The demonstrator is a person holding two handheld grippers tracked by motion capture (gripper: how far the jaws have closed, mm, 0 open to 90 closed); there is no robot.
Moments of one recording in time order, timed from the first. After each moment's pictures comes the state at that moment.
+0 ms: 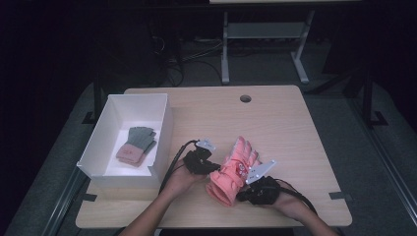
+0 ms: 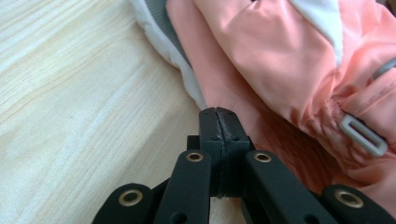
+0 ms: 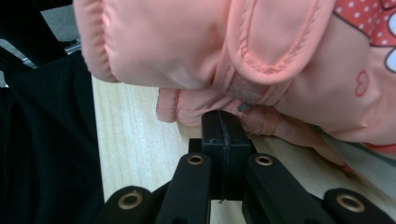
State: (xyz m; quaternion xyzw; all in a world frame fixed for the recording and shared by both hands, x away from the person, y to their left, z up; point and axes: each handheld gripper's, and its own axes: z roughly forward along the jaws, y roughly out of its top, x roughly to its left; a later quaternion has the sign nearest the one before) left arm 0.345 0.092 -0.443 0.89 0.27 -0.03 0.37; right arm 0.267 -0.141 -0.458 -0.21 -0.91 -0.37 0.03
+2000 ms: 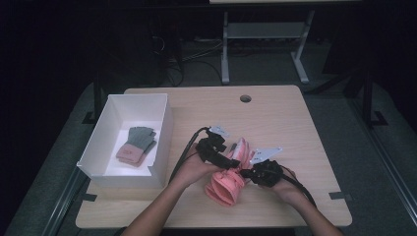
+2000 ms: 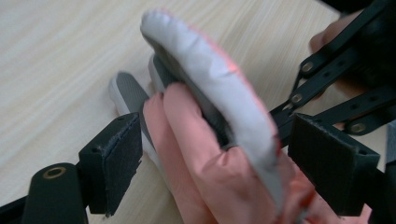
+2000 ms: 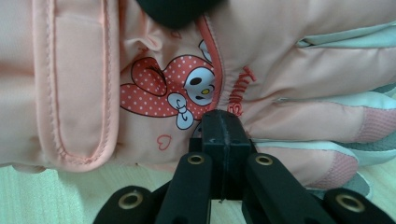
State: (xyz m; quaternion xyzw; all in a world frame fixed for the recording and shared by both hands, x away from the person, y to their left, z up) left arm 0.362 0.052 -0.409 0.89 0.27 -0.02 0.37; right arm 0.304 -0.153 -0.451 -0.28 -0.88 -0.37 -0.08
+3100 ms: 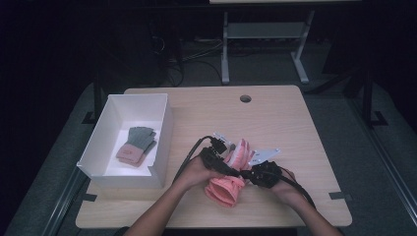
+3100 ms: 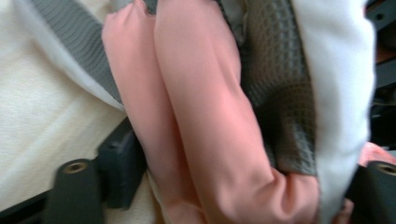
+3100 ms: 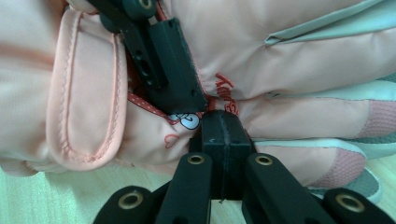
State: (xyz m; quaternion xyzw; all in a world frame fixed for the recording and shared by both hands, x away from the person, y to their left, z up) left arm 0.376 0.049 -0.458 0.88 0.29 -0.16 0.34; right arm 0.303 -0.151 -0.456 -0.28 -0.89 -0.36 -0.08
